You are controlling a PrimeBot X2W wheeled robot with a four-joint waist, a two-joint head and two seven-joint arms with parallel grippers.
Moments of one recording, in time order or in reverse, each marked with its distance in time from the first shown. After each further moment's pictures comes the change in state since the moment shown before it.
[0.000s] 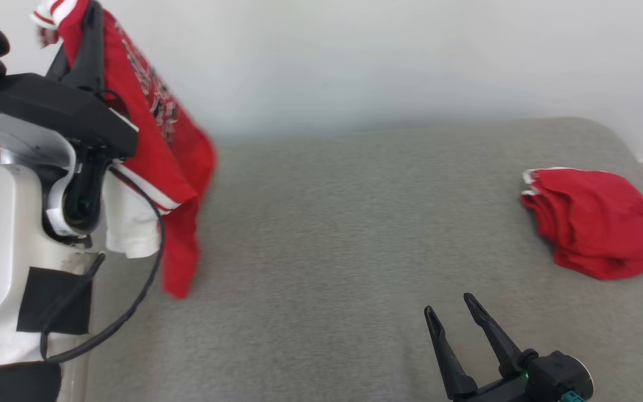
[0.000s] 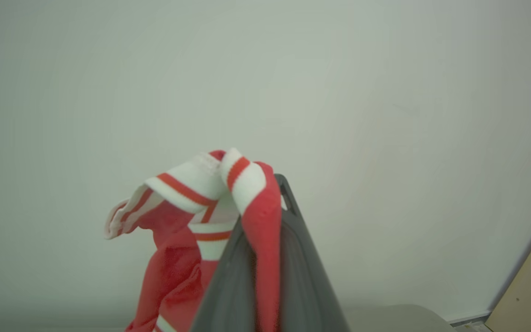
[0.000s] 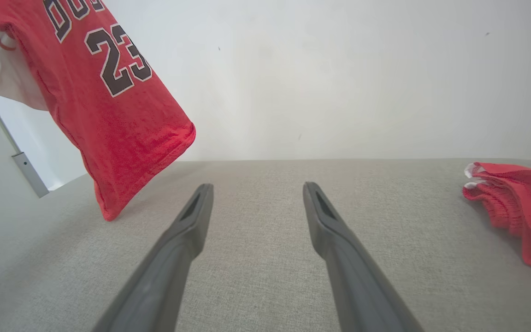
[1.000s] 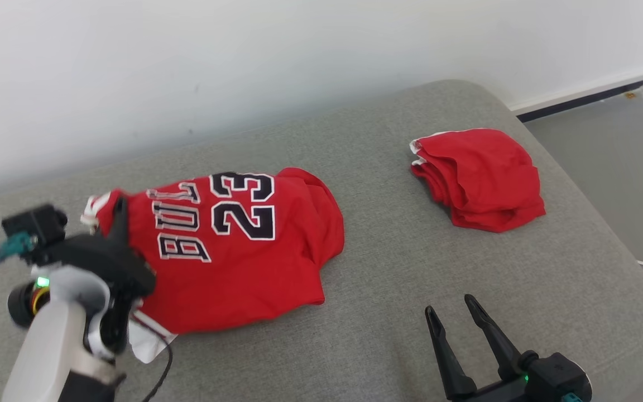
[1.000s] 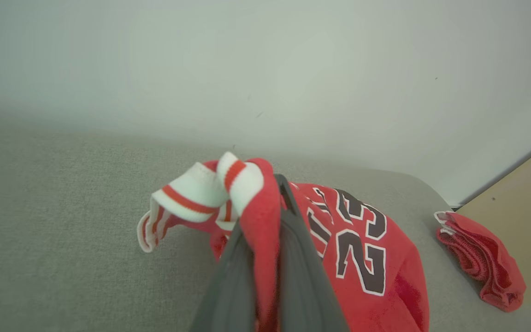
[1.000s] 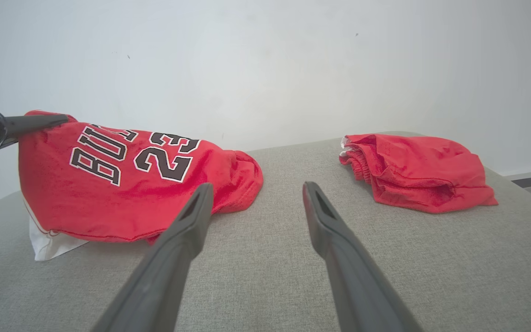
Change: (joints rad) left arm 0.256 -0.013 -0.017 0.241 -0.050 0.038 -0.092; right arm 0.007 0.029 -0.017 0.000 -0.001 0.000 0.000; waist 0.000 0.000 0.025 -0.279
